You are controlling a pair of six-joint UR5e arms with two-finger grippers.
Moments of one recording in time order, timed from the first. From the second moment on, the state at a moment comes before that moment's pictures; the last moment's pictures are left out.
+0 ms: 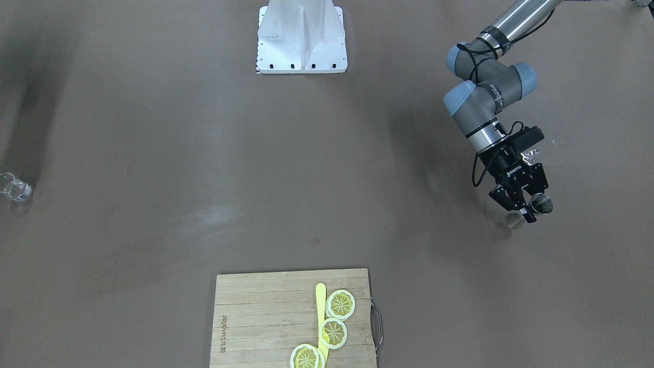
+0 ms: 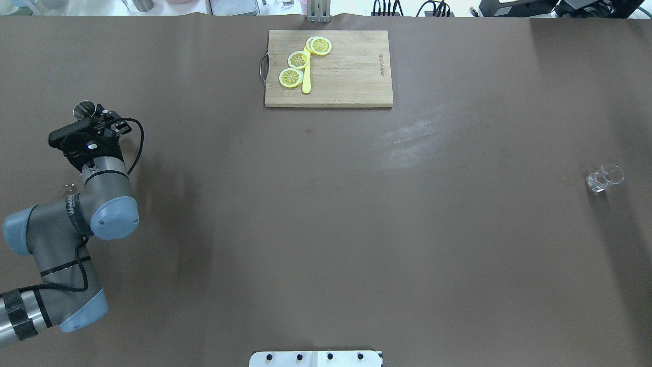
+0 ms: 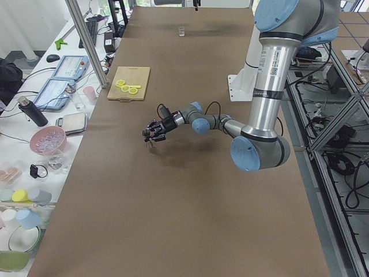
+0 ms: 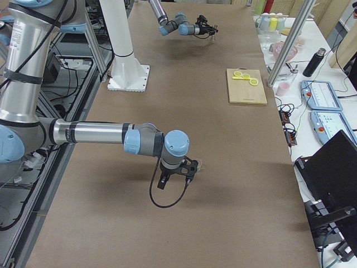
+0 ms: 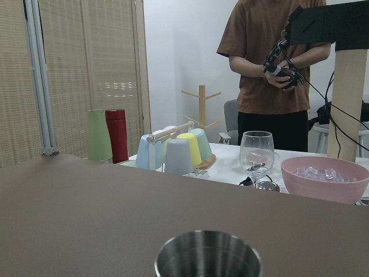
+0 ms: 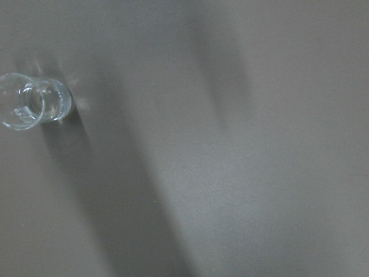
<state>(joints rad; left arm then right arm) -0.52 -1.76 -1.56 -1.89 -0.58 -1.77 1.51 -1.86 1.86 -1.72 2.39 0.26</state>
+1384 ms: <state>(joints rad) -0.52 -1.75 -1.59 -1.89 -0.58 -1.76 1.56 -1.84 1.87 -1.69 2.27 -0.01</state>
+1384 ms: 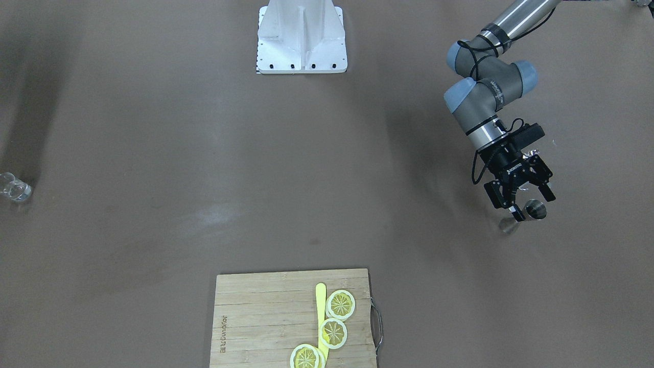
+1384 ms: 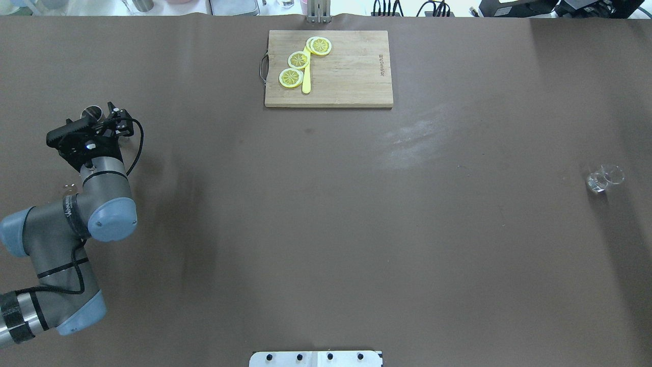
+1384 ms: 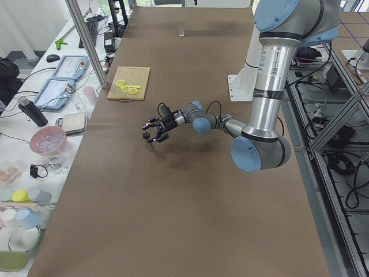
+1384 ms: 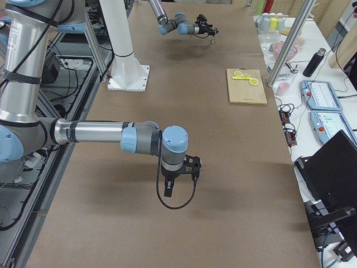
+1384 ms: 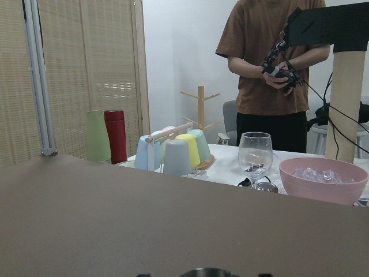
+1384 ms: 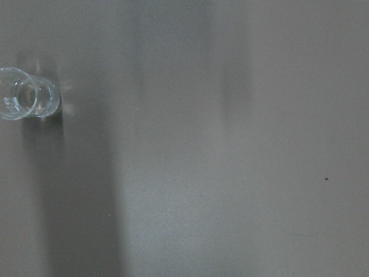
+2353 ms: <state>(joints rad) -0.48 -1.65 -1.87 -1.72 -0.60 -1.69 1.56 -1.84 1.85 -1.68 2.28 0.00</state>
